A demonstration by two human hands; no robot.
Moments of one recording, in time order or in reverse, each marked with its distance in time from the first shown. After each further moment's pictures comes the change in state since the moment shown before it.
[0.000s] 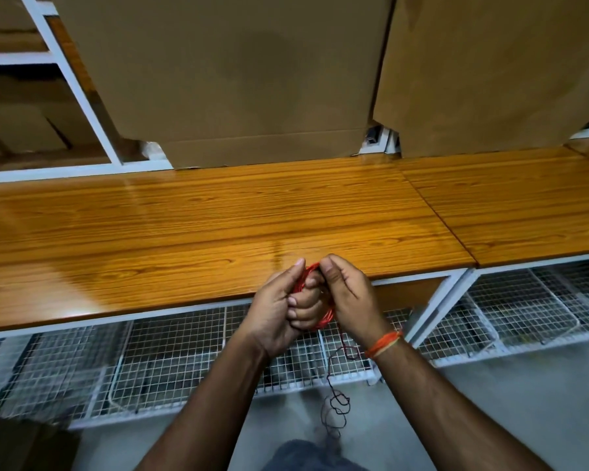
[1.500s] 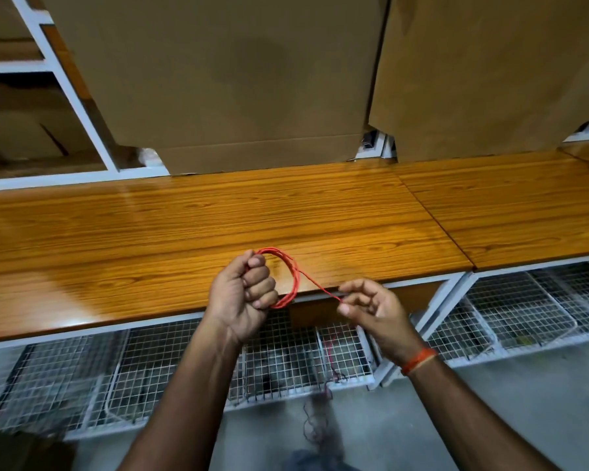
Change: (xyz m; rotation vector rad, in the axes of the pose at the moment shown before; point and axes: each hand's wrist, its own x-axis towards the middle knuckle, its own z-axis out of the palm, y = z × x) left_hand 0.003 0.045 -0.025 -0.169 0.337 0.142; right_hand -0.021 0.036 -0.048 0.228 -0.057 0.256
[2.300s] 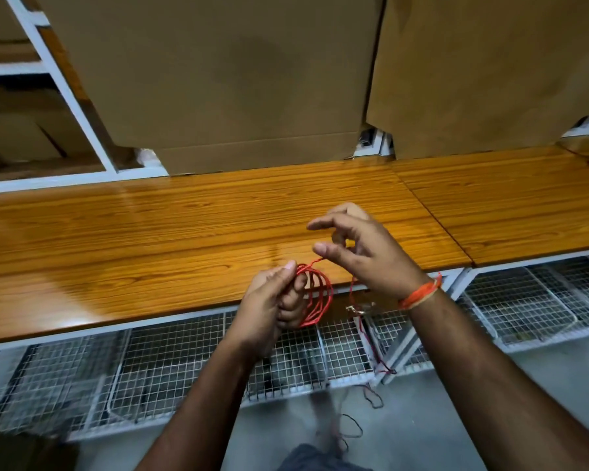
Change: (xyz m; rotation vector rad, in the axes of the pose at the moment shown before) left_hand -0.018 -0.034 0.011 0.443 -0.266 0.074; right_hand 0.042 -0.106 0.012 -0.583 -0.143 -0.443
